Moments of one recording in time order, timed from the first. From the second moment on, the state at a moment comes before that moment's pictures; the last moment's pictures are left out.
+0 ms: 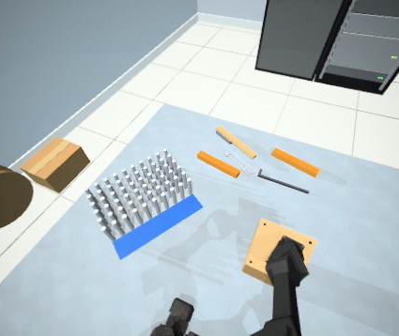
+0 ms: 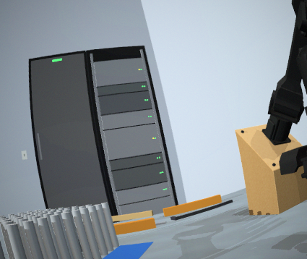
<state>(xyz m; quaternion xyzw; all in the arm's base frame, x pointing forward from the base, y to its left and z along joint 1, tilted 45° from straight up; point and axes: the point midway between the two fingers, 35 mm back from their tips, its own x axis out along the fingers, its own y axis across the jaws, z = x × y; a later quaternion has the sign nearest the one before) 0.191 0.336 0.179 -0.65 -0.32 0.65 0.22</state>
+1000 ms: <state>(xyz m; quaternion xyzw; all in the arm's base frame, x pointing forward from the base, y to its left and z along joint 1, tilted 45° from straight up) 0.176 0.301 0.177 -0.65 -0.33 0.64 0.23</state>
